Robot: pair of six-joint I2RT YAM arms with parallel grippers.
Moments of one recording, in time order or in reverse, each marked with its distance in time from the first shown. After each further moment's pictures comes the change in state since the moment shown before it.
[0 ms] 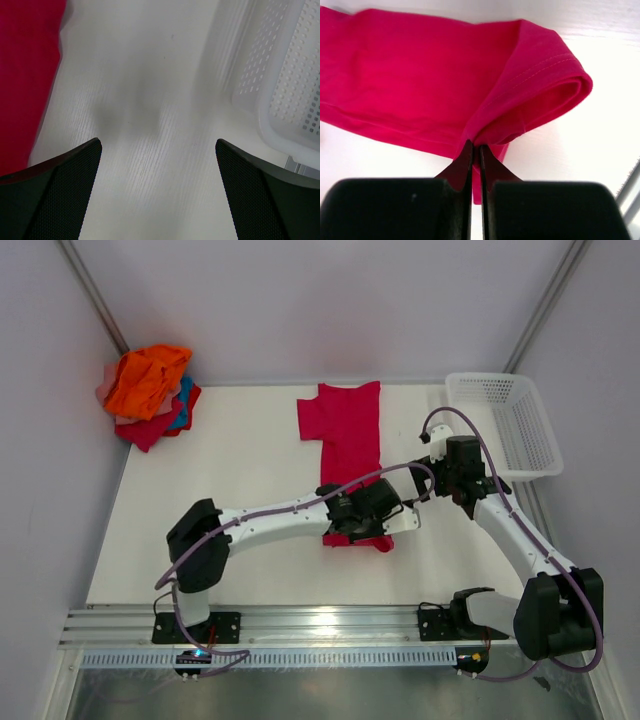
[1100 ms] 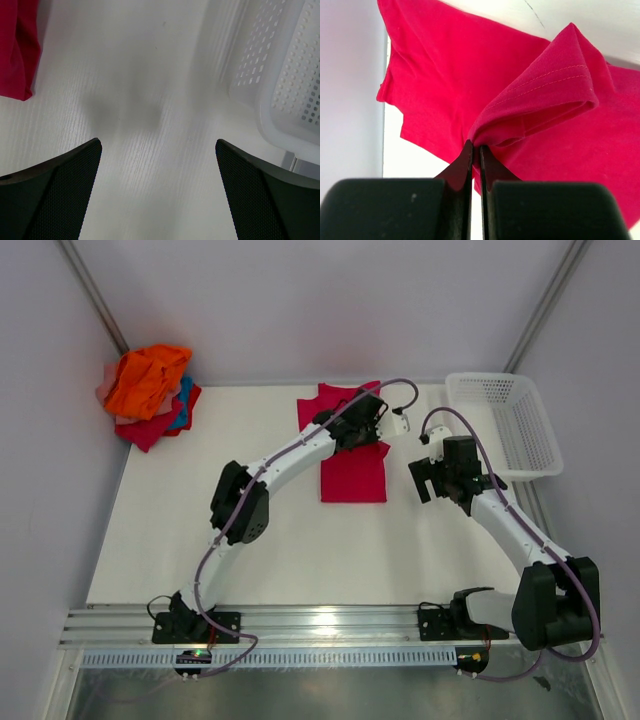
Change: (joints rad) left arm 0.383 0.438 0.677 0.045 -0.043 0.341; right arm 0.001 0.047 0.001 0.000 0.053 0.003
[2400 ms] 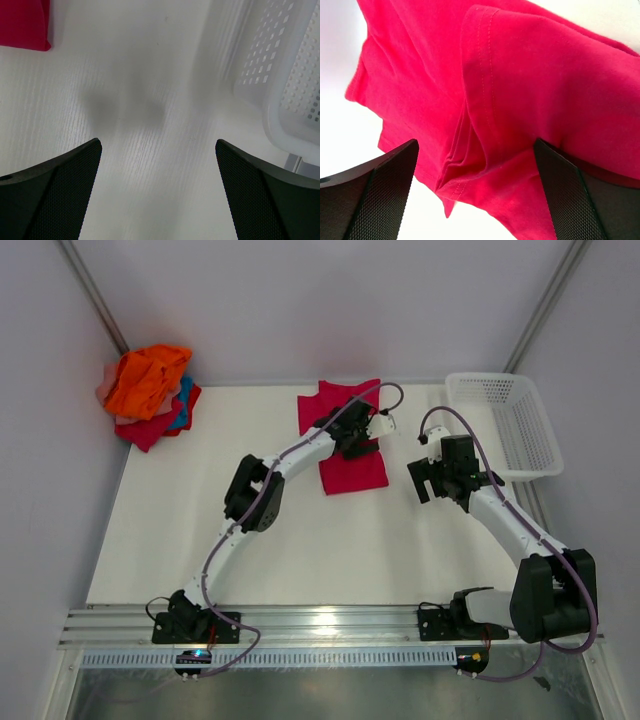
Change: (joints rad) left arm 0.084 0.256 0.087 0.192 -0.031 0.029; right arm 0.000 0.038 0.014 -0.009 0.004 0.005
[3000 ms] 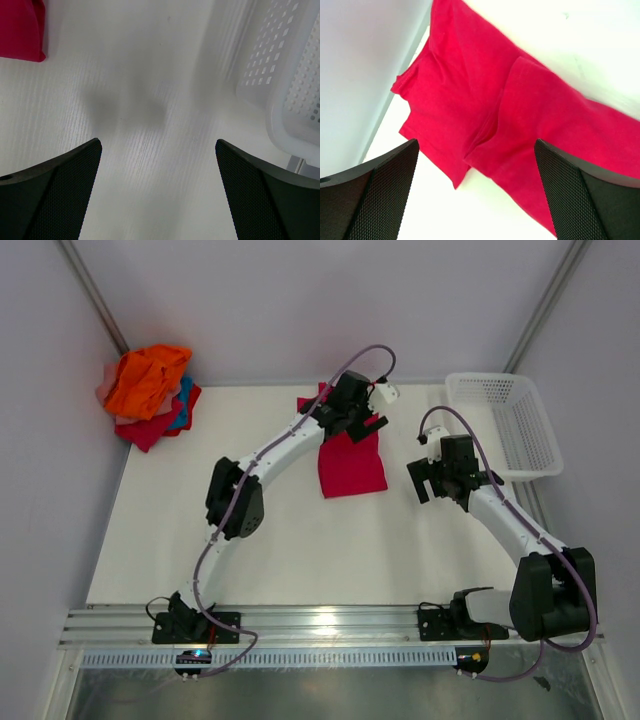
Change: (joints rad) left arm -0.011 -0.204 -0.024 -0.056 0.044 -0.221; right arm 0.000 0.008 0.003 -0.001 -0.008 0.001
